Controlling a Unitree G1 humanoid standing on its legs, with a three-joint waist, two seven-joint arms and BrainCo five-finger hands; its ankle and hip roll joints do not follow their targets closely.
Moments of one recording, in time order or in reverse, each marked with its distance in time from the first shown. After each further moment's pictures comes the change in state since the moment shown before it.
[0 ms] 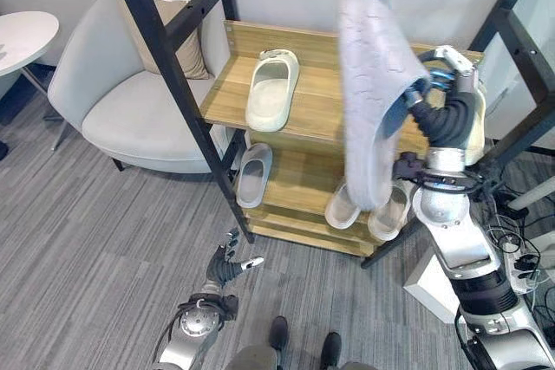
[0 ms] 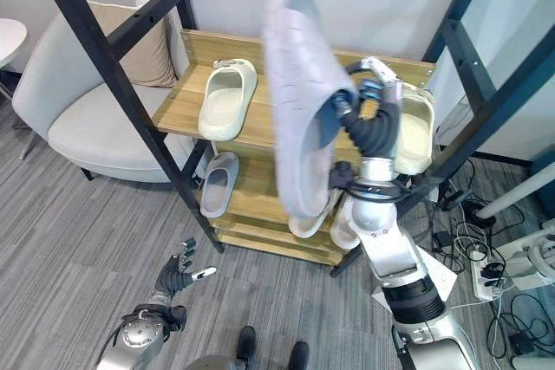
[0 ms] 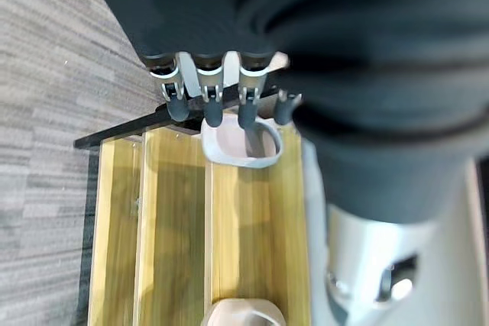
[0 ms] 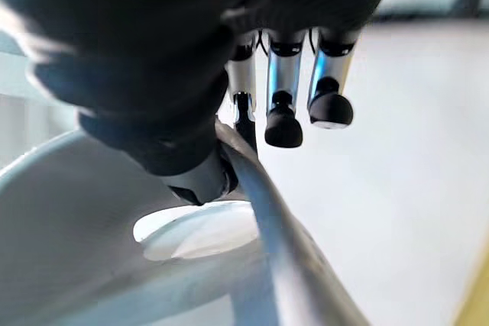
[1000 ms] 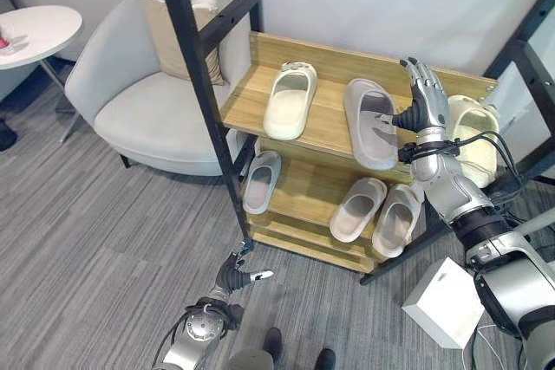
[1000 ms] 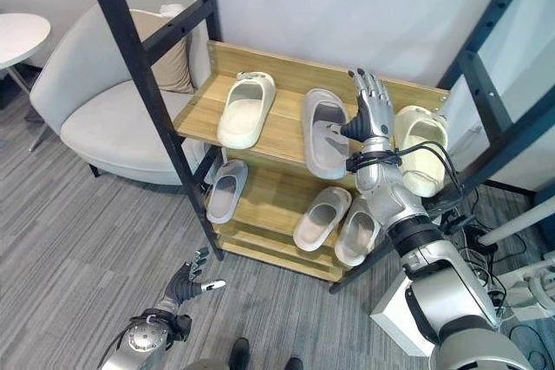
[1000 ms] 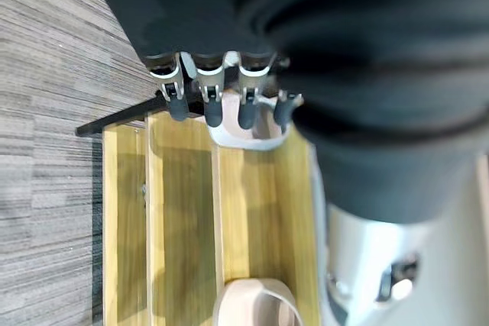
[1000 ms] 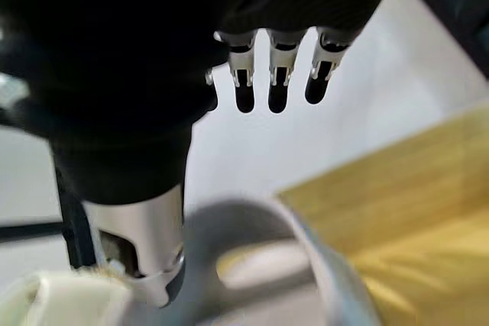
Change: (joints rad) left arm -0.052 0.054 -0.083 0.073 0.029 -0.013 -0.049; right arm -0.412 -0.209 0.139 0.954 -0.471 0.220 -0.072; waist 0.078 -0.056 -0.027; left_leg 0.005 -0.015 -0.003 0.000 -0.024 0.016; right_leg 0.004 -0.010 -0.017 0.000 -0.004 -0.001
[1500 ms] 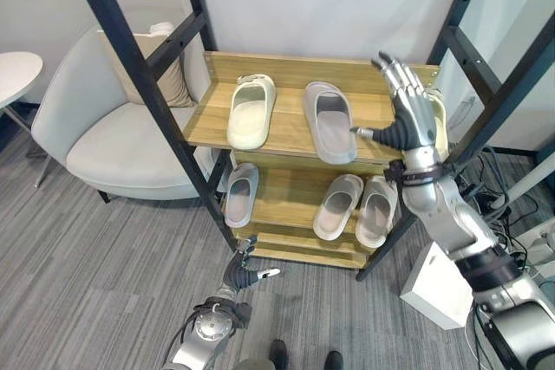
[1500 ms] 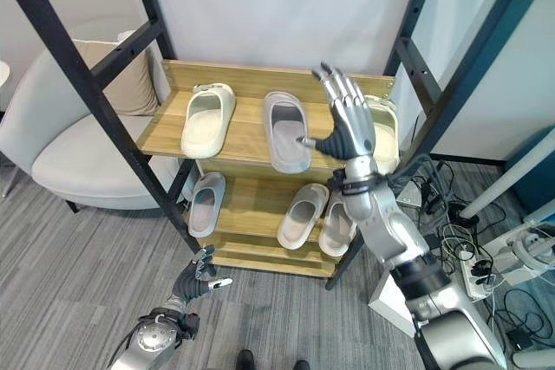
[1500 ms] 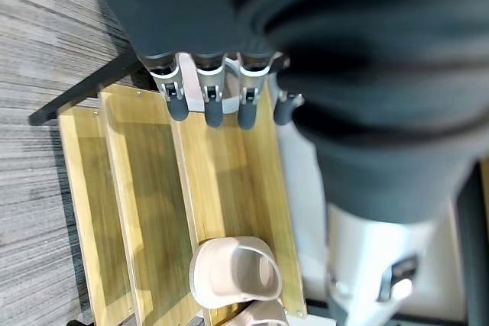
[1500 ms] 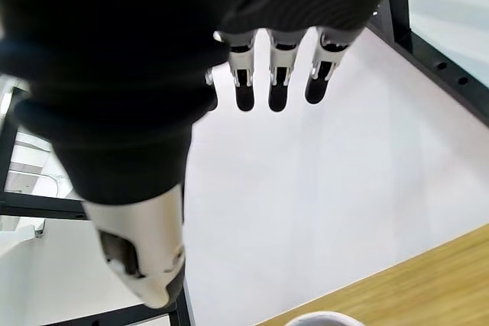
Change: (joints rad) left arm 0.002 -0.050 0.001 -0.022 0.046 0.006 0.027; right arm 0.241 0.003 -0.086 -0.531 -0.125 -0.070 0.015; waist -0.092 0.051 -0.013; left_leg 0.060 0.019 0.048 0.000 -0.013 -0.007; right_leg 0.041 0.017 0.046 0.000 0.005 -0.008
